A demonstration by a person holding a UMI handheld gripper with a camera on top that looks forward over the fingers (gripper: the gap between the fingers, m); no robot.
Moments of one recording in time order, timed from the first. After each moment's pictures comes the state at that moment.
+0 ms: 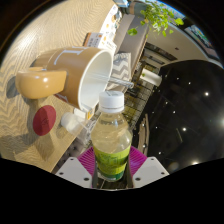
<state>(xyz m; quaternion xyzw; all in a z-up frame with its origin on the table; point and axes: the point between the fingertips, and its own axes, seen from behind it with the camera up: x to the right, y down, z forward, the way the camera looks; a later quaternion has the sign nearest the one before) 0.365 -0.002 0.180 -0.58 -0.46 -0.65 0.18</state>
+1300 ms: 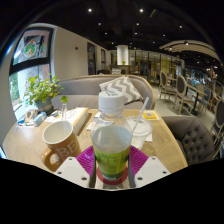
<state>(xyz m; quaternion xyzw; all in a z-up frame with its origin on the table) 0.334 -0.008 0.063 -0.86 -0.02 0.03 0.51</state>
